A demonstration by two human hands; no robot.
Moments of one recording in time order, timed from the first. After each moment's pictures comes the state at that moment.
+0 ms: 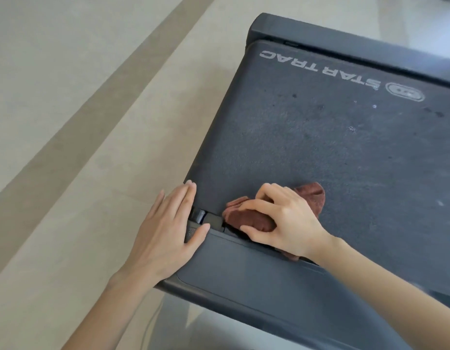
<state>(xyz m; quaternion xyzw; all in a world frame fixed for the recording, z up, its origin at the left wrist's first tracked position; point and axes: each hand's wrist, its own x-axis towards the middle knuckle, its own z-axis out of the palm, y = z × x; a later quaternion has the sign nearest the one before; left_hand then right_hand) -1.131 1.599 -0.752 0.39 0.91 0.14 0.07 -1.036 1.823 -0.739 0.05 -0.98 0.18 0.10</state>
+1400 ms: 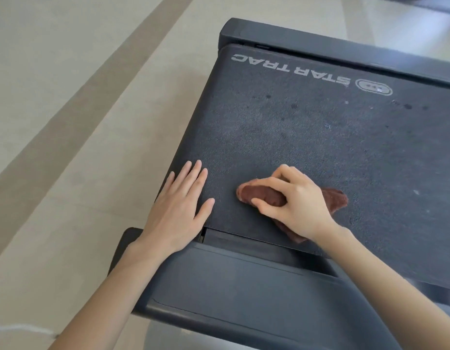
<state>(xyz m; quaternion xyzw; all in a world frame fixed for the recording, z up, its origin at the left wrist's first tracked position) -1.158 1.669 -0.765 0.44 0.88 0.15 0.07 -1.030 1.872 -0.745 -0.10 -0.97 0.18 0.14</state>
